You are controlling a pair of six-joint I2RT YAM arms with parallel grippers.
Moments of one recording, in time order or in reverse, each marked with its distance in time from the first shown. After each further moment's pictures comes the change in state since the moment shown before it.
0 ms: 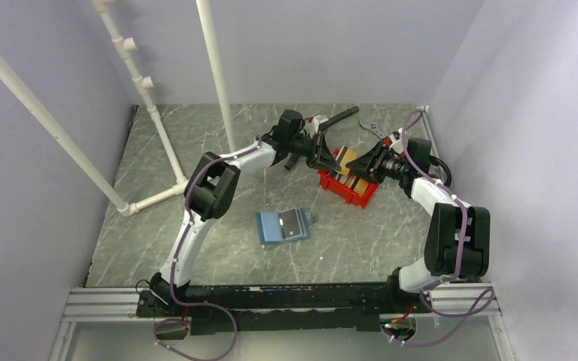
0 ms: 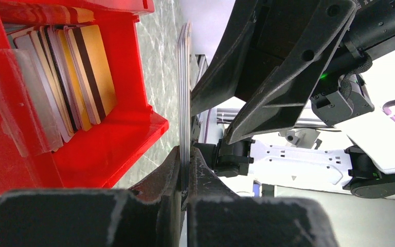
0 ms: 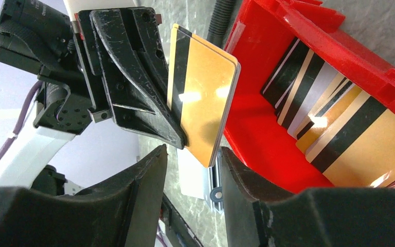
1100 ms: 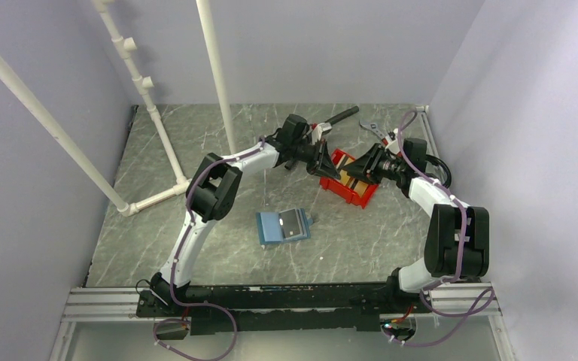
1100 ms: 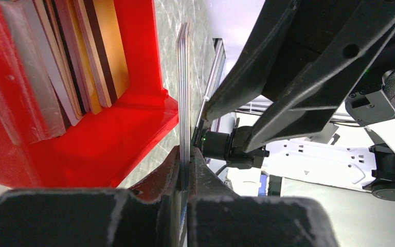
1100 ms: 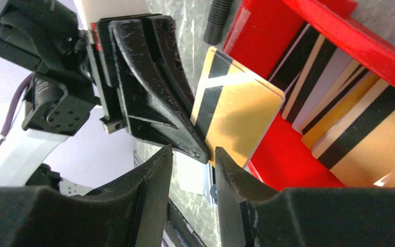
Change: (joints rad) left arm -0.021 0.000 0.006 -0.153 -0.016 0.114; right arm 0.033 -0.004 0.004 -0.028 0.003 -0.011
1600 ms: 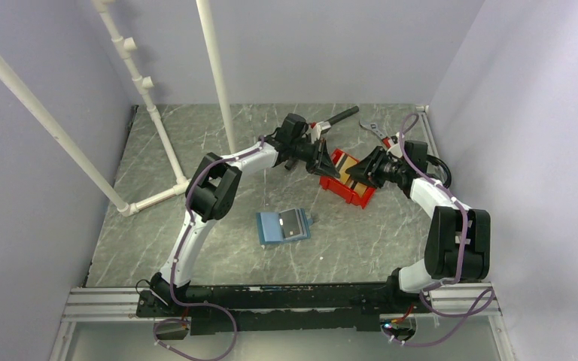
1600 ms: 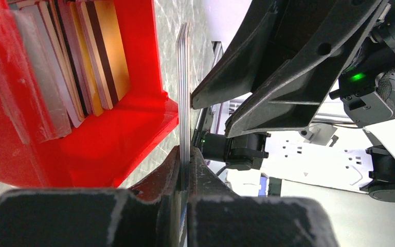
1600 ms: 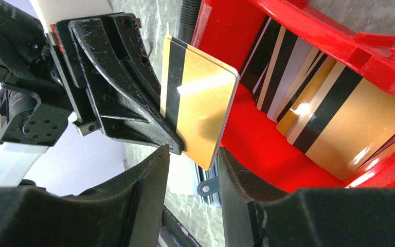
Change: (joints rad) left arm 0.003 0.000 0.000 0.008 -0.001 -0.004; right arm -0.009 -0.017 -0.001 -0.098 0.090 -0.036
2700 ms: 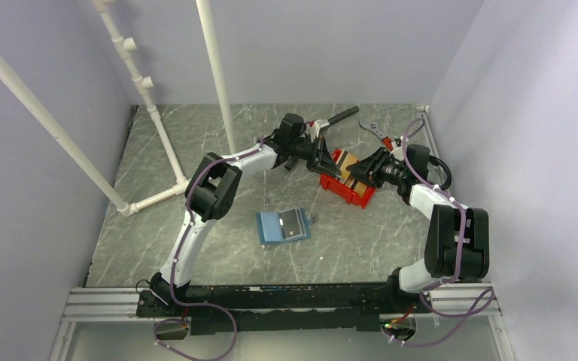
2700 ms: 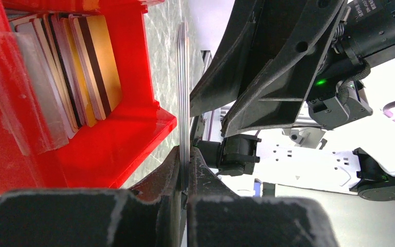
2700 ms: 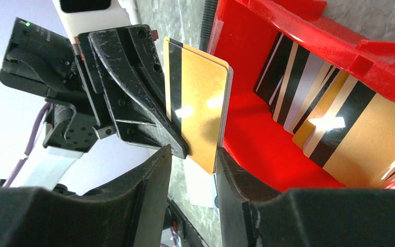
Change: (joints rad) left arm 0.002 0.000 -0.029 0.138 0.010 -0.098; right arm -0.012 0.005 -0.087 0.225 -0.042 0.169
